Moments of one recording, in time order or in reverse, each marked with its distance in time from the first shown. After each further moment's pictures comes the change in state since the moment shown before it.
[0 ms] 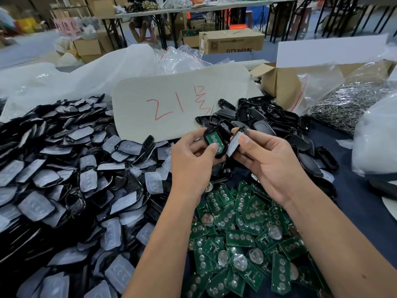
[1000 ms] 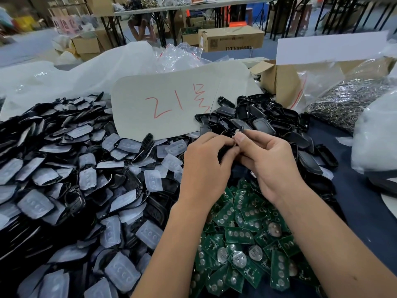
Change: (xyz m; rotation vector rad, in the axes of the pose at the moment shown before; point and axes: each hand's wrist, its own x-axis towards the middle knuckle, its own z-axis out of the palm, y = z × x) left_hand -0.014 0.002 0.008 0.797 -0.092 0.589; right_hand -0.003 0.007 0.006 -0.076 0.198 0.013
